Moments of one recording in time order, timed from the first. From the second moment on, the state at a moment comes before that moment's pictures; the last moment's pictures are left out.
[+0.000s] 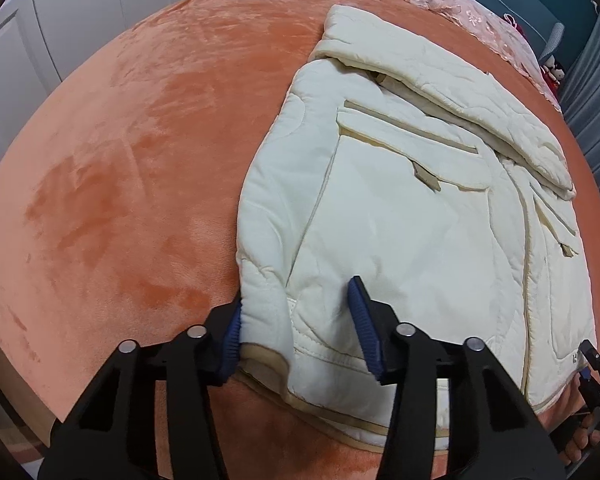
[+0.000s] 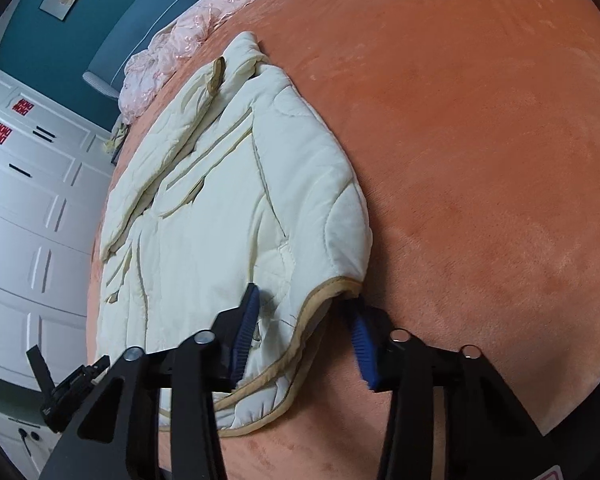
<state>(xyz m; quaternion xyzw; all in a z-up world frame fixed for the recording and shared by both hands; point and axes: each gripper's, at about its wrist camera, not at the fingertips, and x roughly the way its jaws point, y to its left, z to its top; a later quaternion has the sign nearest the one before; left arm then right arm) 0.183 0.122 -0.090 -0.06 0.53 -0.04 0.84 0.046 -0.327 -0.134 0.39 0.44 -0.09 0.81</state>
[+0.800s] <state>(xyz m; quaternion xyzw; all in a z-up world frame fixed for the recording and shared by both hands) 0.050 0.153 -0.012 -0.03 0.52 -0.12 0.85 -0.062 -0.283 -0.042 0.22 0.49 0.03 0.85</state>
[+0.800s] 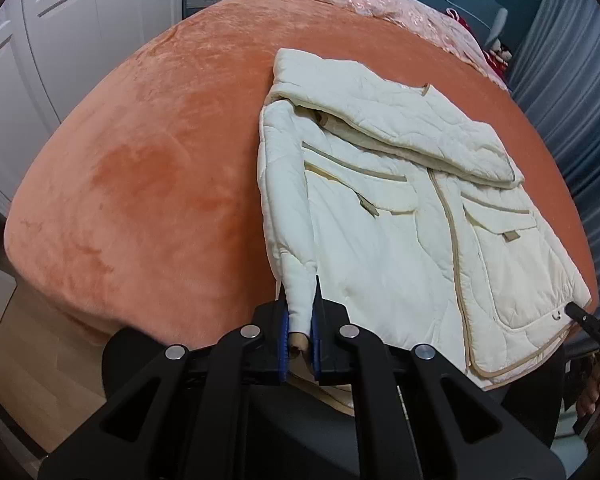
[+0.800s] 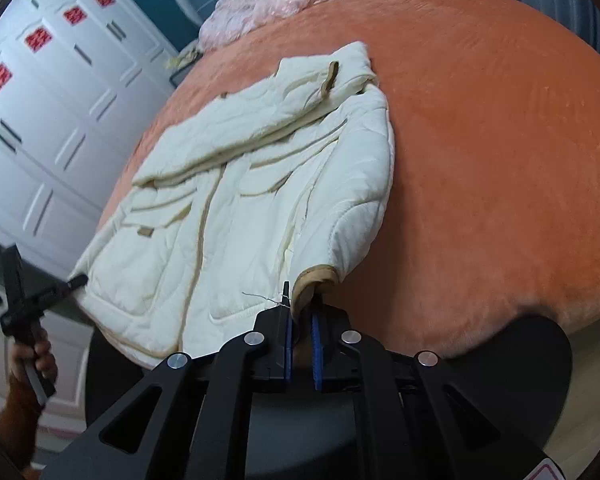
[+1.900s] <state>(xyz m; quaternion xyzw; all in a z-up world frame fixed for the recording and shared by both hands) 0.212 0.108 0.042 -0.03 0.40 -0.06 0.91 0.094 -0.343 0.020 0.30 0.29 -0.05 0.91</state>
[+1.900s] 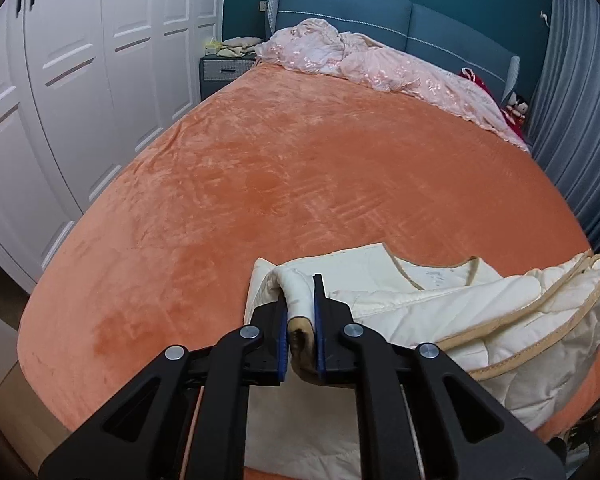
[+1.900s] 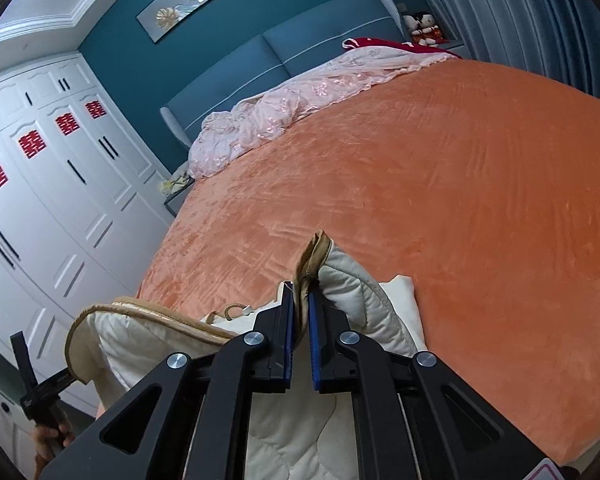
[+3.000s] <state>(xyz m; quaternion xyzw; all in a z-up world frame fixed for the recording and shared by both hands) 0.297 0.125 -0.047 -0.13 0.51 -0.11 0.84 0.178 -0.357 -0.070 0.27 0.43 -0.07 0.86</state>
